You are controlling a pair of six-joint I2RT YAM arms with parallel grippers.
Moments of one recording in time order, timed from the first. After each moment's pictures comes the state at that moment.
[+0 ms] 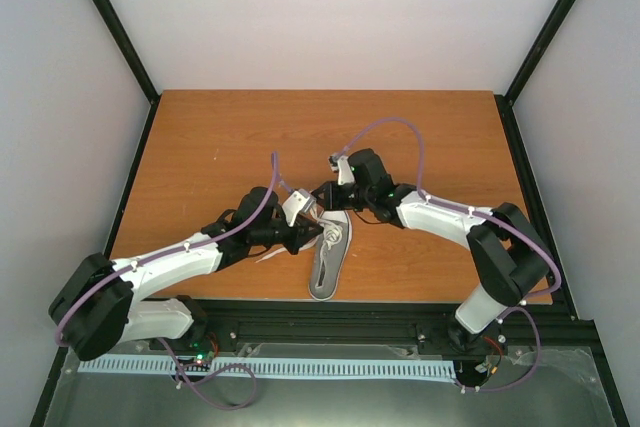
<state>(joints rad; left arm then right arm) -0.74 1.21 0.56 0.08 0.41 -0.28 0.68 1.61 0.94 0.06 -0.44 0.61</state>
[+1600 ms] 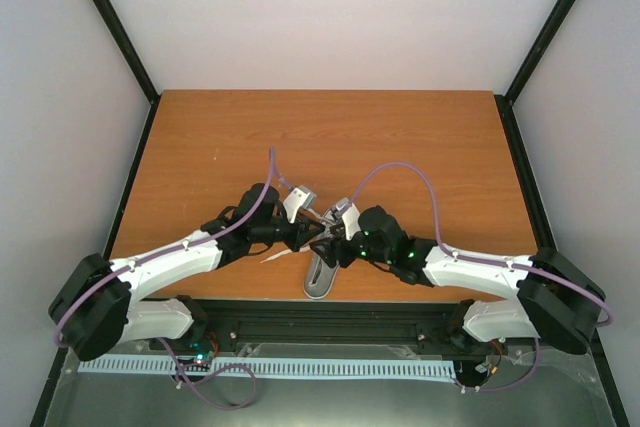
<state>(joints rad) -0.74 1.21 0.60 0.04 0.43 -0.35 0.94 1.26 0.52 0.23 -0.16 0.35</state>
